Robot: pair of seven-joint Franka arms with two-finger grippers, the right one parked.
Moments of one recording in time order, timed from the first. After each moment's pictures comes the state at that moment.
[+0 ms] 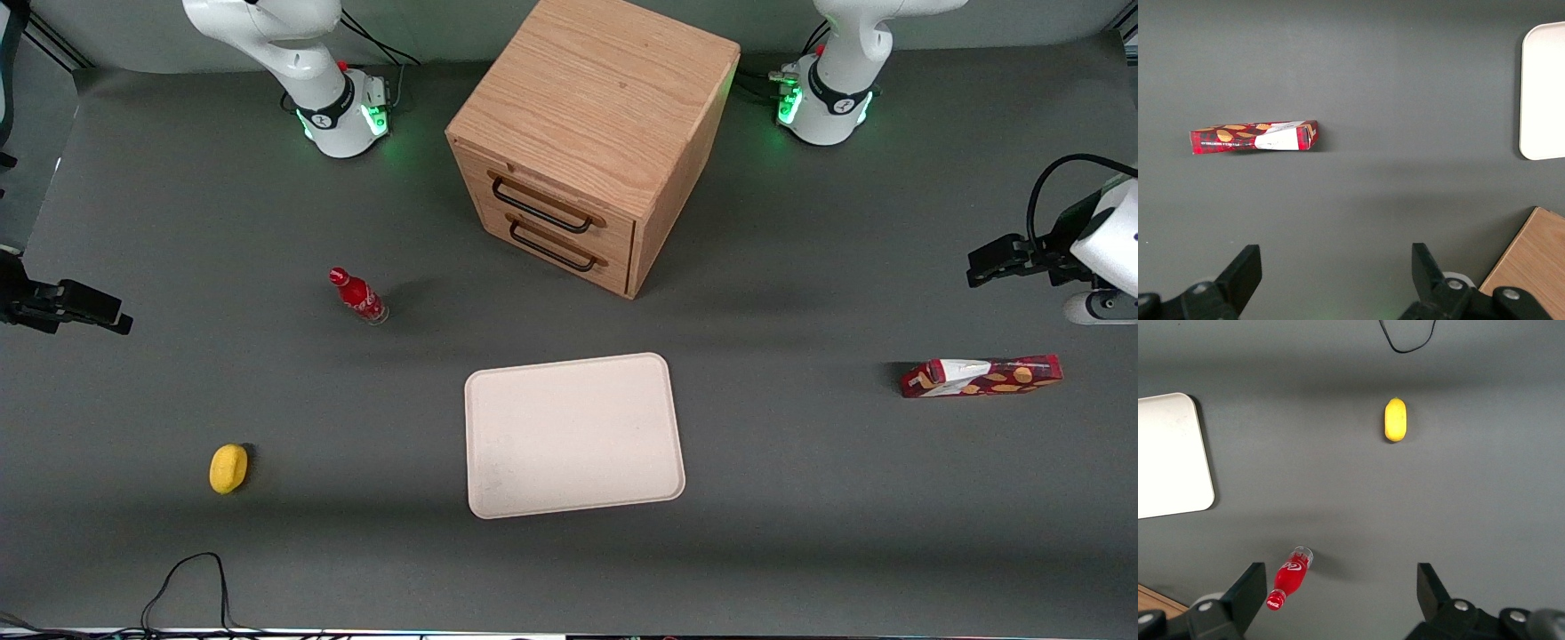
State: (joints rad) arm 0.02 0.09 -0.04 -1.55 0.01 1.57 -0.02
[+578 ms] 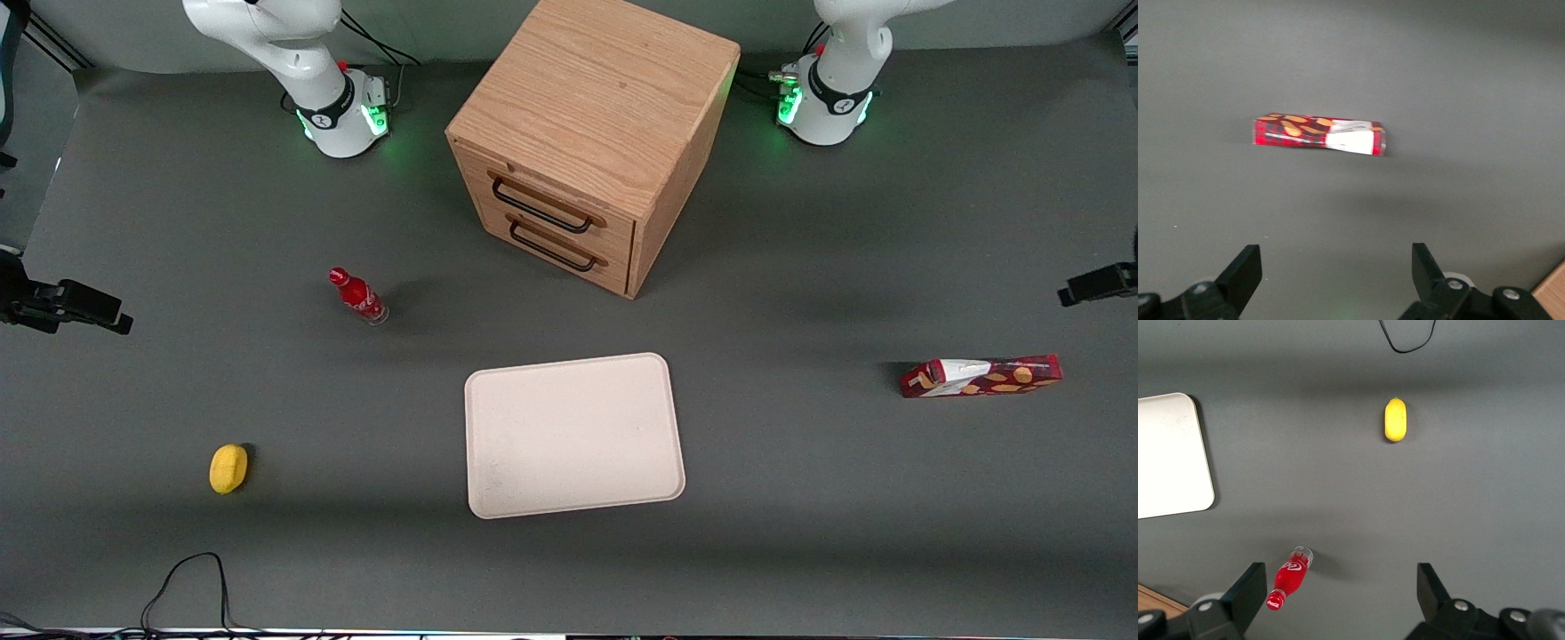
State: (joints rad) arm 0.24 0.20 -0.02 -1.50 0.02 1.59 0.07
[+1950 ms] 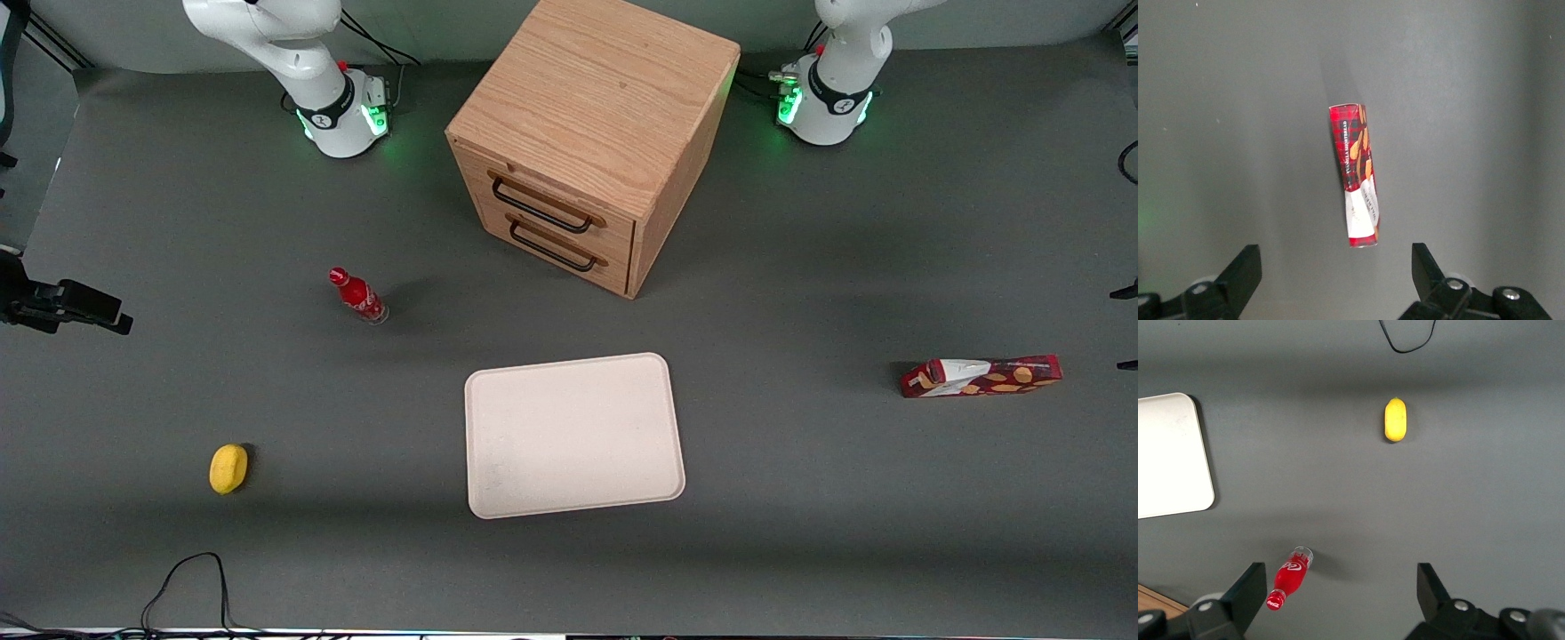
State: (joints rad) arm 0.29 0.31 -0.02 -1.50 0.03 1.73 -1.23
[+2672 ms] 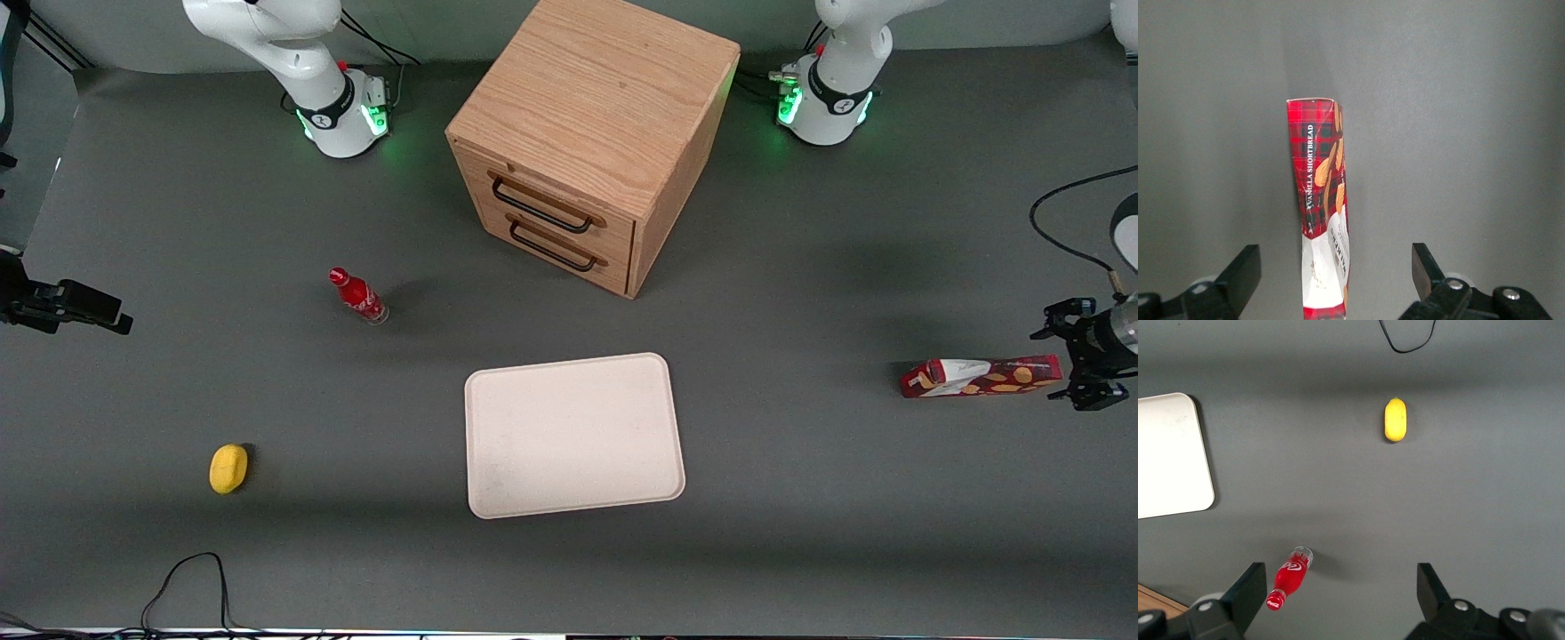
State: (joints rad) arm 0.29 0.32 -0.02 -1.87 0.03 2.24 -1.31
